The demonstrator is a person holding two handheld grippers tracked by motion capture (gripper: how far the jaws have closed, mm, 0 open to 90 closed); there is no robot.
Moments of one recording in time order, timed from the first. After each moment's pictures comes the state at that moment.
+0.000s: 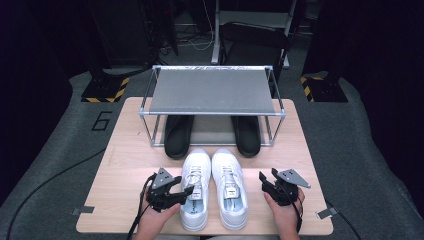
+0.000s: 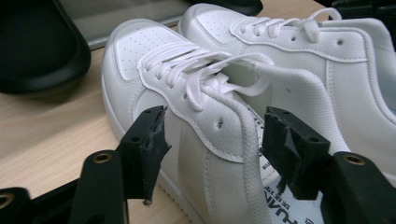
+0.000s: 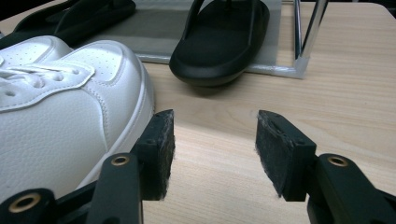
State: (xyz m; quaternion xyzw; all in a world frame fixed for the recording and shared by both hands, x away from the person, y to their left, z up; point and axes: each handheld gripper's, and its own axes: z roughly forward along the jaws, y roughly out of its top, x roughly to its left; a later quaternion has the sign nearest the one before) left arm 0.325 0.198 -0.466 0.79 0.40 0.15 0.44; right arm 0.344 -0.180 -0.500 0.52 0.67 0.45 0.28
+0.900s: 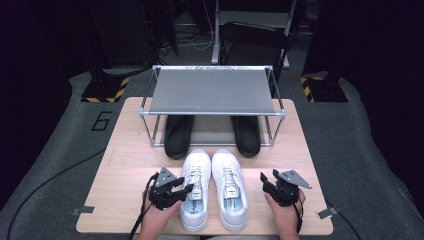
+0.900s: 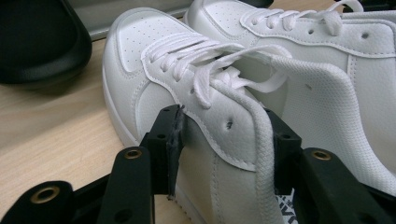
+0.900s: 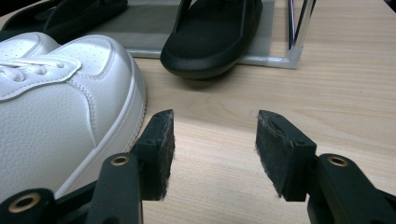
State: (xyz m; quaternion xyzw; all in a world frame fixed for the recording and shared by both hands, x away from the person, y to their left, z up) left arm 0.329 0.194 -0.474 0.78 0.42 0.15 0.45; right arm 0.344 -0.184 -0.506 0.53 0.66 0.44 0.28
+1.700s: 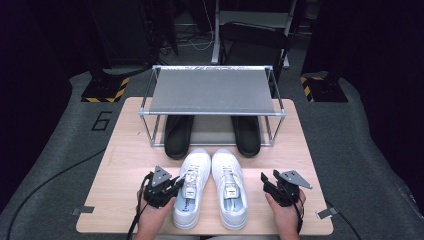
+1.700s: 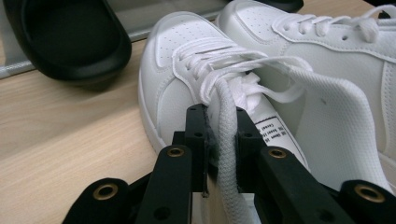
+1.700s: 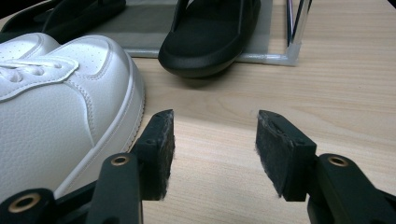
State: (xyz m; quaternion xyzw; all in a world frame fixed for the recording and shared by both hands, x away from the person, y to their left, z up) left arm 0.329 0.207 -0.467 0.76 0.45 0.18 0.43; right arm 0.344 -0.186 -0.507 0.54 0.66 0.44 0.27
